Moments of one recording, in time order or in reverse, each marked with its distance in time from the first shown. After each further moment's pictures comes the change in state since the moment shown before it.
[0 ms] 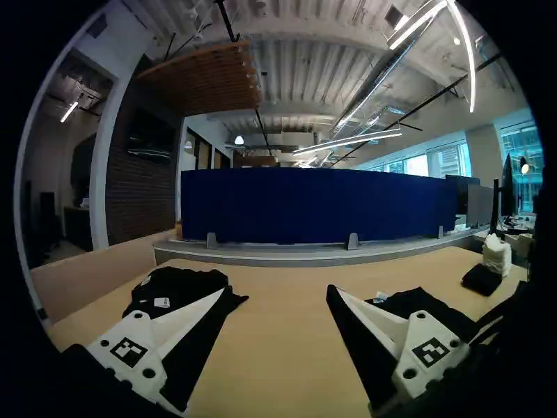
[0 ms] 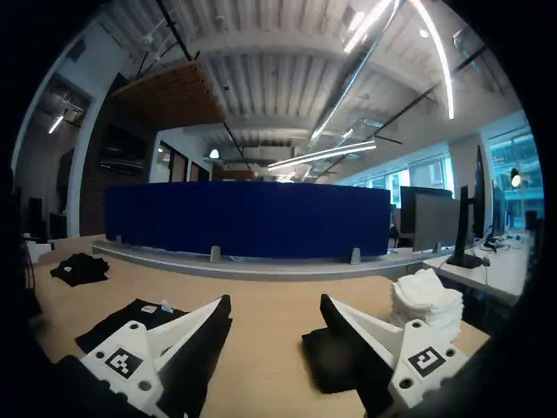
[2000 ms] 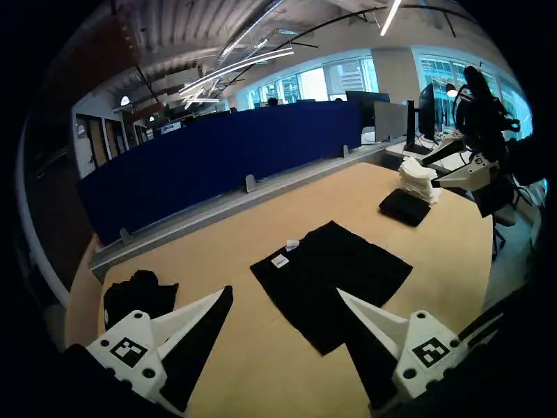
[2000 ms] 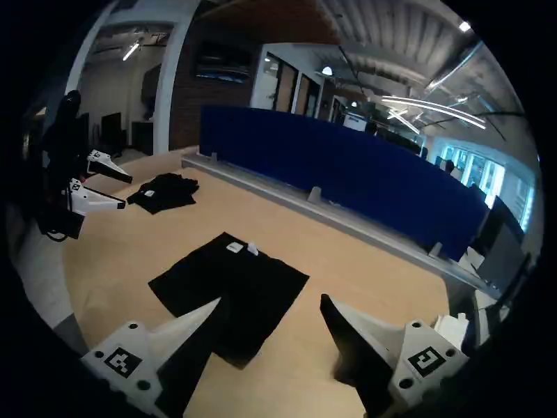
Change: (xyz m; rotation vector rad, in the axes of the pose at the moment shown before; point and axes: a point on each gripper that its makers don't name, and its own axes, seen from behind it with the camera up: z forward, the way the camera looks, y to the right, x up) left arm 0.026 0.104 -0.024 -0.507 -0.412 0.302; right arm 0.036 -0.084 -0.037 0.509 -0.479 -0.265
